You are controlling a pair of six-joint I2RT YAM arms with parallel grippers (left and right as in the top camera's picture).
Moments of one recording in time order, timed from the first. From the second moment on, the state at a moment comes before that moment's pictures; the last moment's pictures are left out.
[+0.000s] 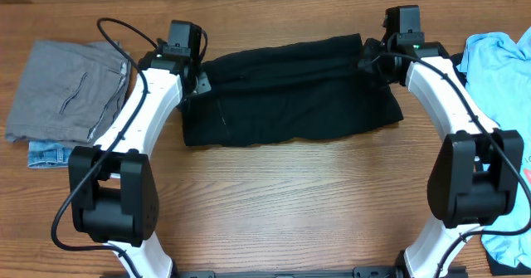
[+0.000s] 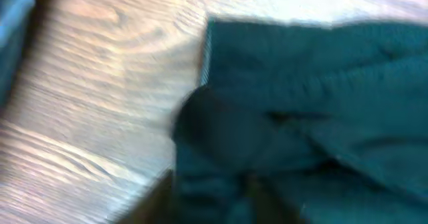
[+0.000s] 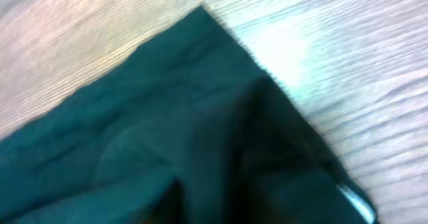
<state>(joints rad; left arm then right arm) -0.15 1.90 1.48 -0.76 -0.22 -0.48 0.06 1.96 1.52 -0.58 -0.06 0.46</state>
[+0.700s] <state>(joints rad) -0.12 1.93 1.79 -0.94 0.13 -0.37 0.05 1.94 1.53 -0.51 -0.30 0.26</state>
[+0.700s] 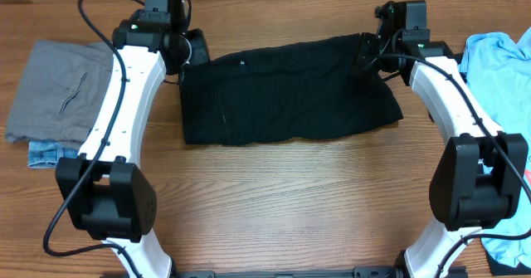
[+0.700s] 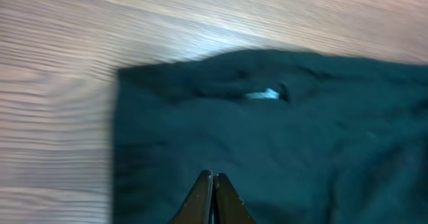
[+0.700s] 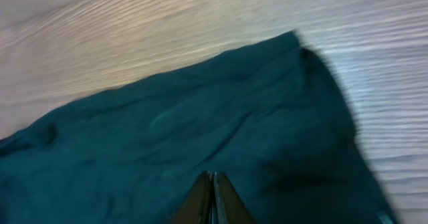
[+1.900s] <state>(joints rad) -0.14 2.29 1.78 -0.73 0.12 -0.37 0.05 2.28 1.53 -0.03 -0.36 0.23</state>
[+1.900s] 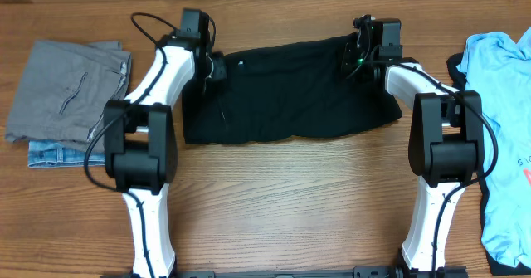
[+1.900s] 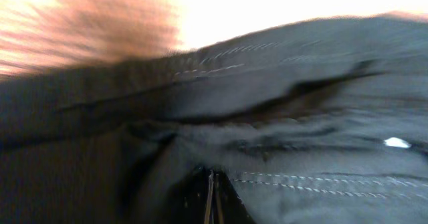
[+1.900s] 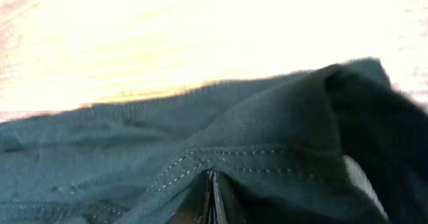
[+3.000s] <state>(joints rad) -0.11 2.21 2.11 -1.02 -0.02 -0.30 0.04 1.89 1.55 -0.37 -0.10 0.23</state>
